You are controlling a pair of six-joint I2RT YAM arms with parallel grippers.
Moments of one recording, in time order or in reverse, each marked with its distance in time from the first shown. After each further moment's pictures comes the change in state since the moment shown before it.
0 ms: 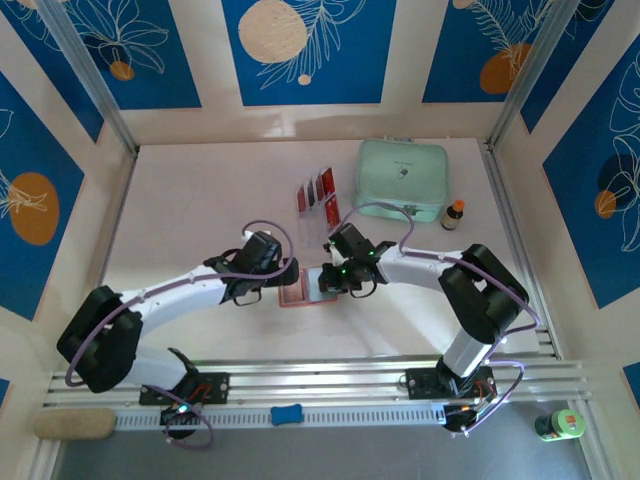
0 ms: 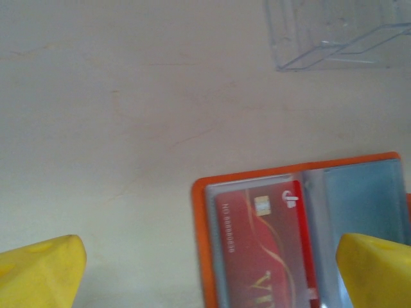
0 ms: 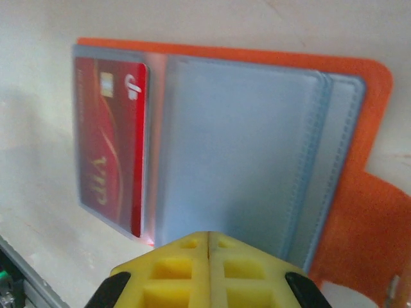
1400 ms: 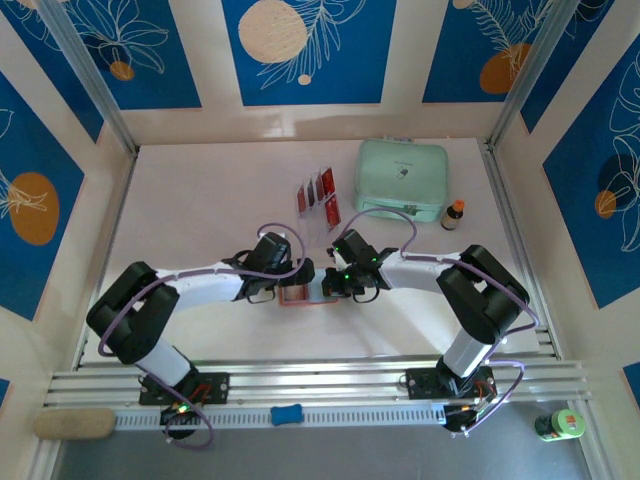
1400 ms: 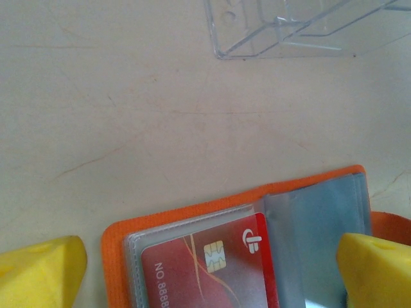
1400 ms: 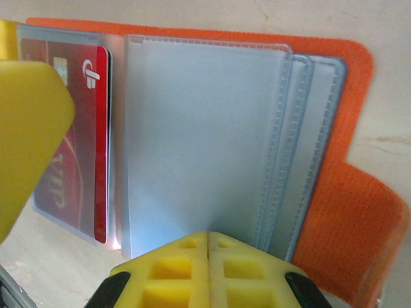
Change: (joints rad) left arm 0.000 0.190 -0.021 0.270 0.133 -0.024; right arm -0.004 0.000 -0.066 0.076 0.014 0.001
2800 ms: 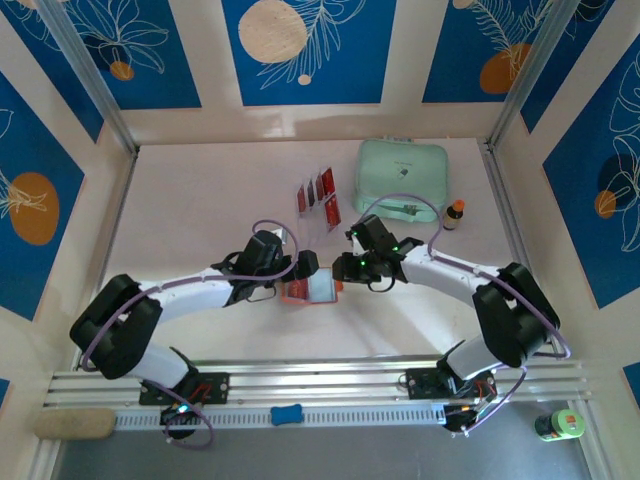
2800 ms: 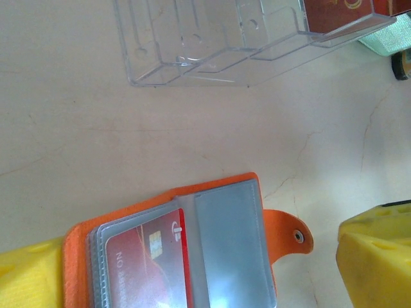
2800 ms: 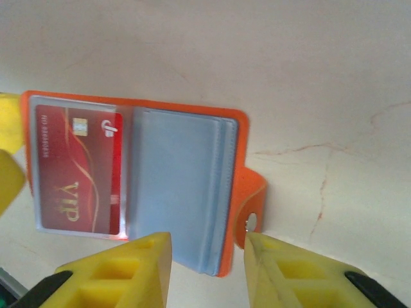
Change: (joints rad) left arm 0.002 -0.111 -0.055 0.128 0.113 -0.086; right arm -0.092 -0.177 0.028 -0.169 0.080 -0.027
